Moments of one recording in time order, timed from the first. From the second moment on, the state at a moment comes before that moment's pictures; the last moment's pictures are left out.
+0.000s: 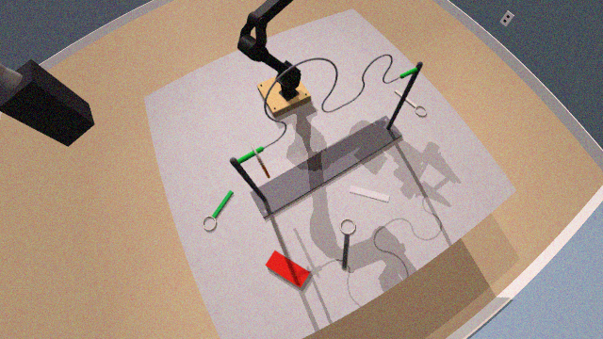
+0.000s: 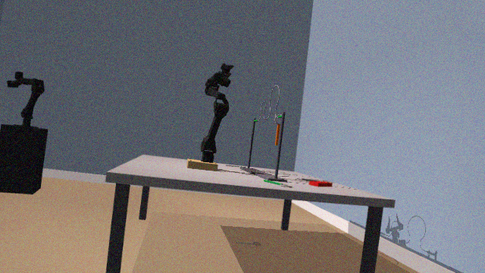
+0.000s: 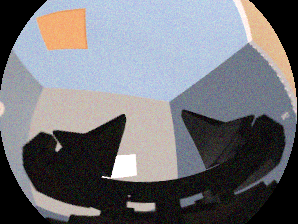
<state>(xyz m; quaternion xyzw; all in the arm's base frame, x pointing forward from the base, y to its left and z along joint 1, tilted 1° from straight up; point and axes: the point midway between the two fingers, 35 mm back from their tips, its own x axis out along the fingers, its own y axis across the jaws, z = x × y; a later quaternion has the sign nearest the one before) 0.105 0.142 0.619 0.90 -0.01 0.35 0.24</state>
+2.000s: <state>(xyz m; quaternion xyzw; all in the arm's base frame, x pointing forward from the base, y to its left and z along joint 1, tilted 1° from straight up) 0.248 0.050 0.568 0.40 -0.34 0.14 0.84</state>
